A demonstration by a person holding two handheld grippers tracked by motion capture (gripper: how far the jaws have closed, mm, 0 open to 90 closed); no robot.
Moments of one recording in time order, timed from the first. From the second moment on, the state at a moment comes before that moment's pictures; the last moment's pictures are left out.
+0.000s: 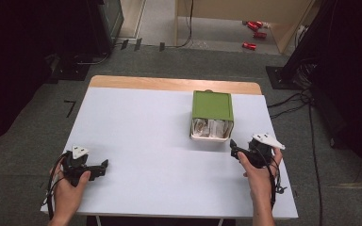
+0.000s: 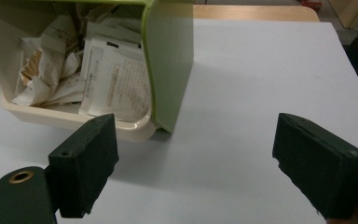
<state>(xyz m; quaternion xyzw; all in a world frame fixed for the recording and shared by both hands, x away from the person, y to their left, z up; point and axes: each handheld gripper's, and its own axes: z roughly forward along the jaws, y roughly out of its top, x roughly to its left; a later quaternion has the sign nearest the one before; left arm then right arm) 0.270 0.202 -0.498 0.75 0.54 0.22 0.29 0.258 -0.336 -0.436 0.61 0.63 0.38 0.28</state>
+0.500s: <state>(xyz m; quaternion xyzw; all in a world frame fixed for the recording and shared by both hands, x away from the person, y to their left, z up) 0.270 0.202 -0.498 0.75 0.54 0.22 0.29 0.288 -0.312 -0.433 0.60 0.64 0.39 0.28</state>
